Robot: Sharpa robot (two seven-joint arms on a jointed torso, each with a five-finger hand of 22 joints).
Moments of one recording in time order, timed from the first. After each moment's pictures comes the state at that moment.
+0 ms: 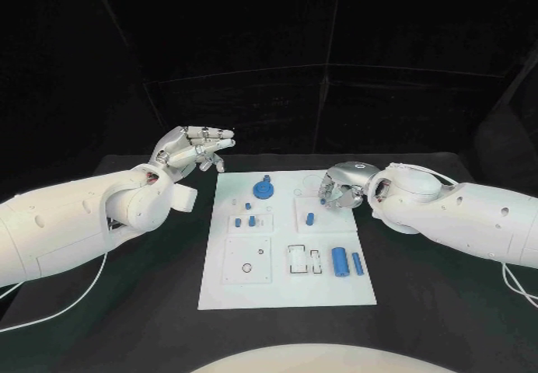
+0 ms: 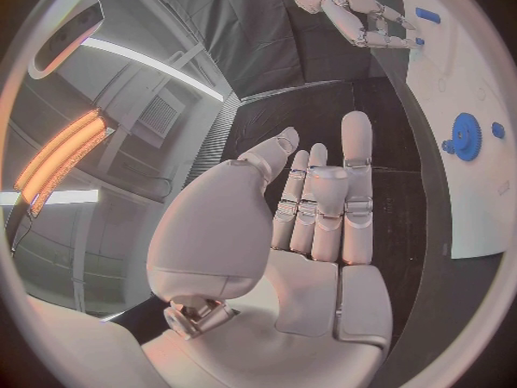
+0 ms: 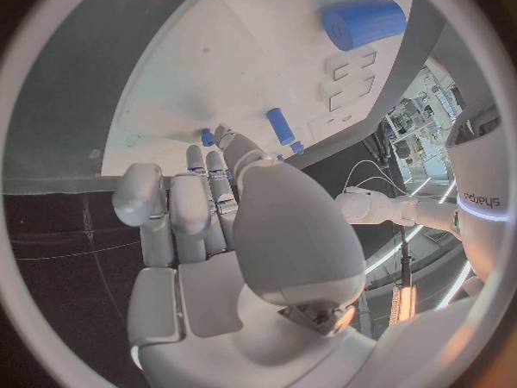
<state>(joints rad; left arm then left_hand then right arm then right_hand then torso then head) 1.24 -0.85 -0.12 1.41 -0.02 -0.16 0.51 1.32 -0.09 0.36 -0.07 0.10 1.05 0.17 0.11 0.07 1.12 0.10 0.15 0.07 1.30 0.01 1.20 0.65 0.17 1.21 0.11 0.69 0.63 1.19 -0.76 -0.10 1.37 -1.60 -0.18 -0.07 1.46 -0.07 0.20 -0.02 0.22 1.04 0.16 0.07 0.07 1.10 0.10 0.13 0.13 1.47 0.01 1.20 1.08 0.11 1.29 0.11 1.25 1.14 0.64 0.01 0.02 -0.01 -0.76</state>
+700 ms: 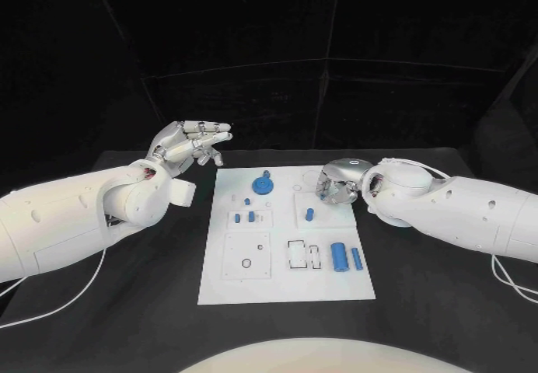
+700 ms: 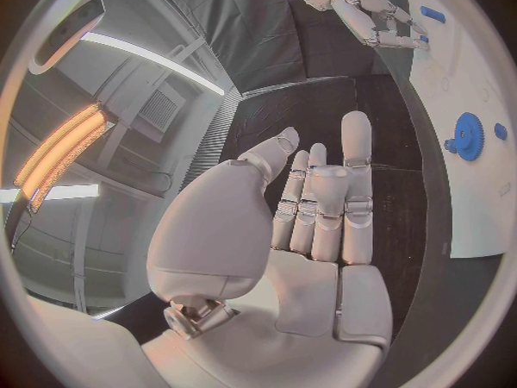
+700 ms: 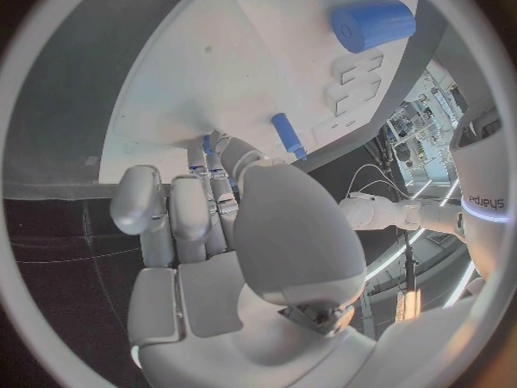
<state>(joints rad) 1.24 -0.85 -0.12 1.41 0.01 -0.16 0.52 1.32 -0.09 0.36 -0.07 0.10 1.04 0.18 0.11 0.07 1.12 0.10 0.15 0.07 1.29 0.02 1.20 0.64 0.17 1.21 0.11 0.68 0.62 1.19 -0.72 -0.10 1.32 -1.60 -0.14 -0.08 1.45 -0.07 0.32 -0.03 0.16 1.06 0.16 0.07 0.07 1.14 0.09 0.13 0.10 1.47 0.01 1.24 1.10 0.11 1.30 0.11 1.29 1.19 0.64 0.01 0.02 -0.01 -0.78</state>
